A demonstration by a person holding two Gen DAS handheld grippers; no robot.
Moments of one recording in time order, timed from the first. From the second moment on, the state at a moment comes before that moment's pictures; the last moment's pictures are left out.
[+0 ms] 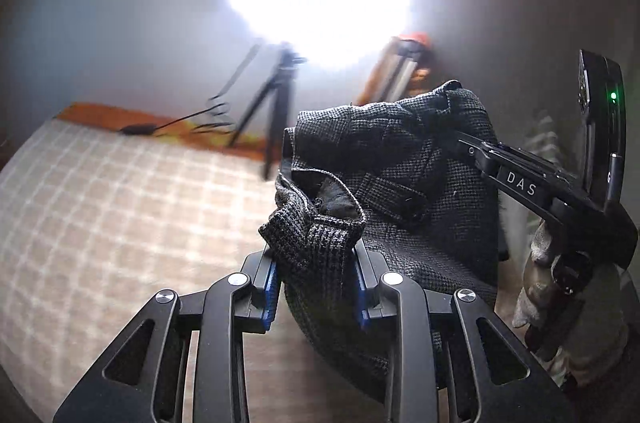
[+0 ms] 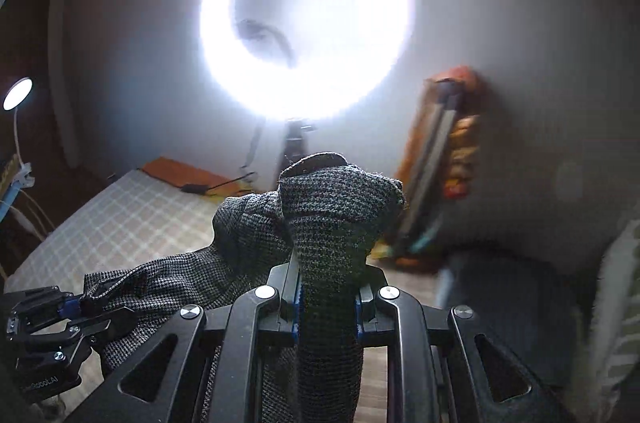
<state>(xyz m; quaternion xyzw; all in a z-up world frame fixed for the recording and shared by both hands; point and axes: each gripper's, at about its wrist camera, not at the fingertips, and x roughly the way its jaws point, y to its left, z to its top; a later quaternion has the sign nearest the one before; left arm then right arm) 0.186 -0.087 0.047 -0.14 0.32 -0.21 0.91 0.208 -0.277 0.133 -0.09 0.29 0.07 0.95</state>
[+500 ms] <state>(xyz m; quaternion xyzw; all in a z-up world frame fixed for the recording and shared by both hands) 0.236 -0.262 0.065 -0.13 0.29 -0.29 0.90 0.238 -0.448 0.172 -0.12 0.28 -0.03 0.95</state>
